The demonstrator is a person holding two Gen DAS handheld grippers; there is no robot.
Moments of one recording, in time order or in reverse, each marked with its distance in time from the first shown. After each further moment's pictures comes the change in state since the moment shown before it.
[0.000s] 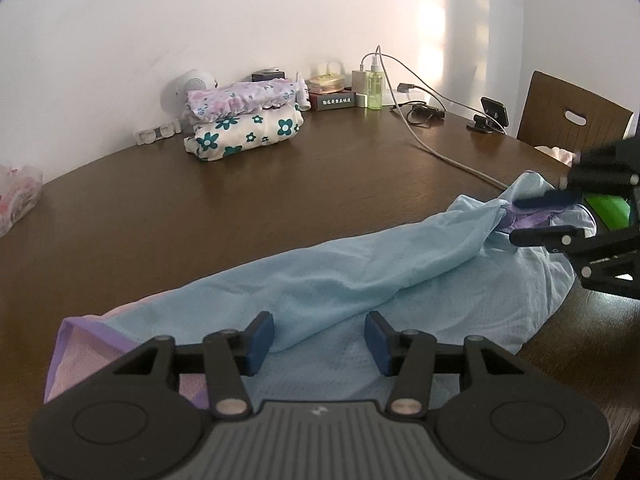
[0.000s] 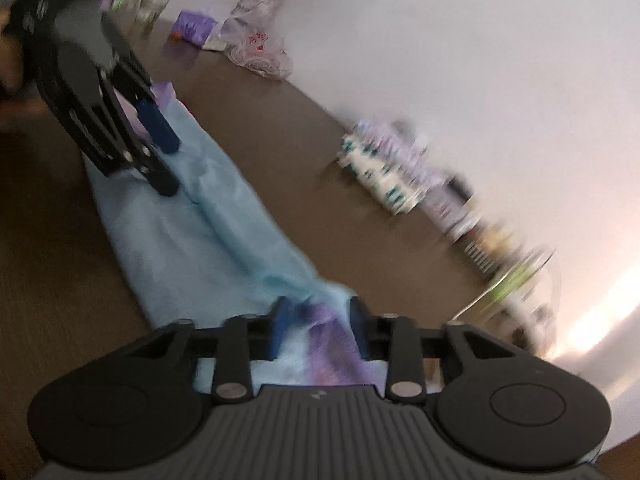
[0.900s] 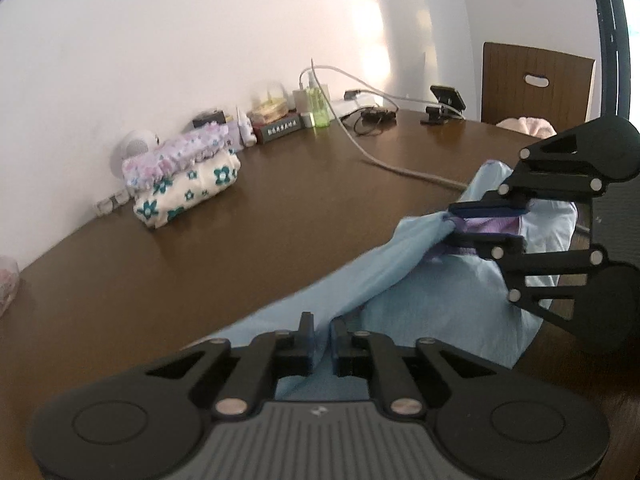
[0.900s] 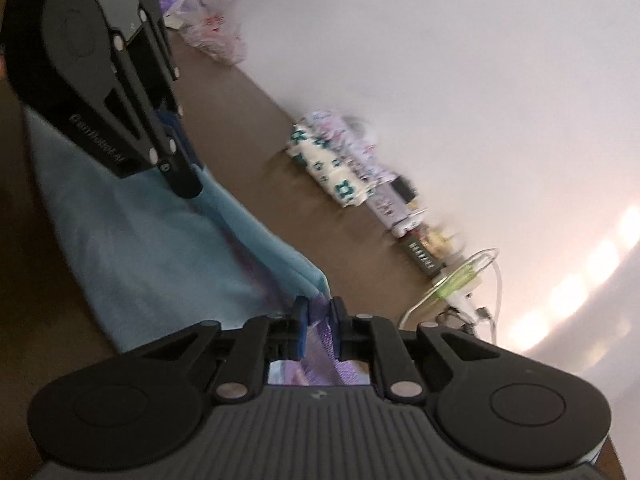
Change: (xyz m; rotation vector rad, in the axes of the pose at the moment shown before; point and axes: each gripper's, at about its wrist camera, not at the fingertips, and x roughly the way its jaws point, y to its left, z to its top) left arm 0.023 -0.058 0.026 0.214 -0.041 0.002; right arm 0.013 0.017 -0.008 -0.097 0.005 -0.247
